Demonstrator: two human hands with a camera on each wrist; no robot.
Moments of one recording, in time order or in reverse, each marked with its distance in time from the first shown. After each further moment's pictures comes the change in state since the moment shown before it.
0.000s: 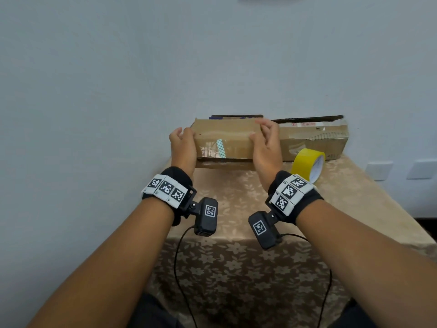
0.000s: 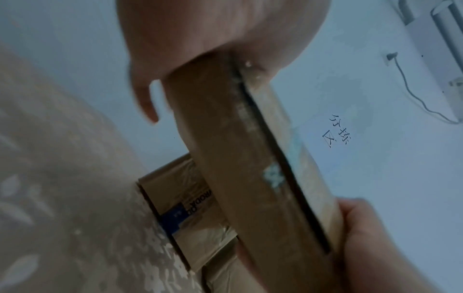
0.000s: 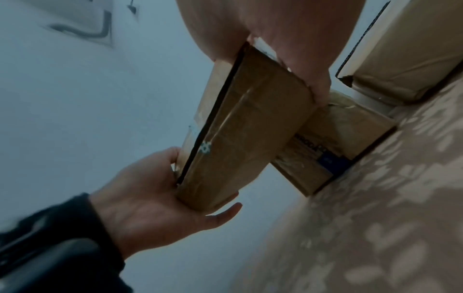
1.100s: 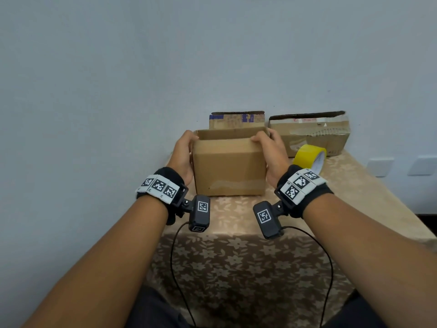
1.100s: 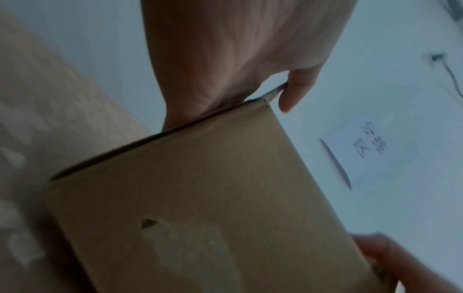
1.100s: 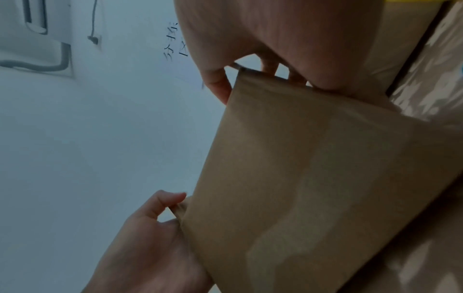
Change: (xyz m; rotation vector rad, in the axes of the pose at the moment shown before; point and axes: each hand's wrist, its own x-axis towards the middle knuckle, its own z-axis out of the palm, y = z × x) left_hand 0.004 -0.017 -0.021 -0.163 -0.345 -0.192; right_hand 0.005 0.002 -0.010 -0.007 0.018 0.411
